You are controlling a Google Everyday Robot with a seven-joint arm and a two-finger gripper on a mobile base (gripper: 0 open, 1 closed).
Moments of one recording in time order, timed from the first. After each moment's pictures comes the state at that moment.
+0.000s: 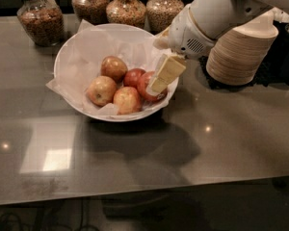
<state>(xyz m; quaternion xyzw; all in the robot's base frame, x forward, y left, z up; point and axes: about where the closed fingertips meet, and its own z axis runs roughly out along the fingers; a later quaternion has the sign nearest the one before) 0.549 -0.037 0.939 -0.64 0.69 0.13 0.30</state>
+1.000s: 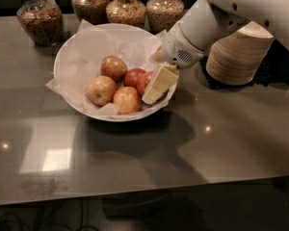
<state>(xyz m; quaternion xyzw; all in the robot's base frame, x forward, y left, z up) 0.557 -0.029 0.898 -0.64 0.71 0.16 0.25</state>
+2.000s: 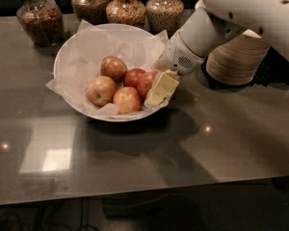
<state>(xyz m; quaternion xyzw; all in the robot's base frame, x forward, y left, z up) 0.558 -0.034 0.877 -0.63 0.72 0.17 0.23</state>
